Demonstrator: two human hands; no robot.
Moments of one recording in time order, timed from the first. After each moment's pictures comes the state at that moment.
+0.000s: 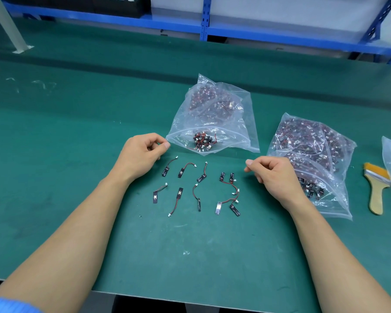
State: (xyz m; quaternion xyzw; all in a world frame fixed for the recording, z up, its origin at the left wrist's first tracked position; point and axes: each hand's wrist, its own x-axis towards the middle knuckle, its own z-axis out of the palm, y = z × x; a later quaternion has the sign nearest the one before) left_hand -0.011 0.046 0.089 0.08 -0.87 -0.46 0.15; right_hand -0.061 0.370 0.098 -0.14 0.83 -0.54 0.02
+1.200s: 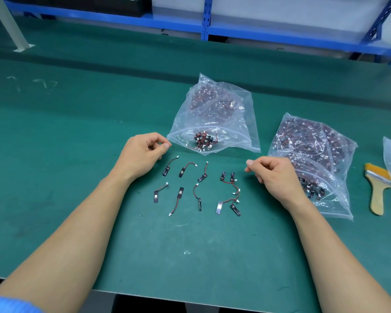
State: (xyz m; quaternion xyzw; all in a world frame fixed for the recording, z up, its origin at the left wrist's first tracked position) left_hand -0.010 0.045 0.091 0.08 -0.88 -0.45 0.15; right_hand -0.059 0.369 0.101 -0.14 0.84 -0.53 0.02
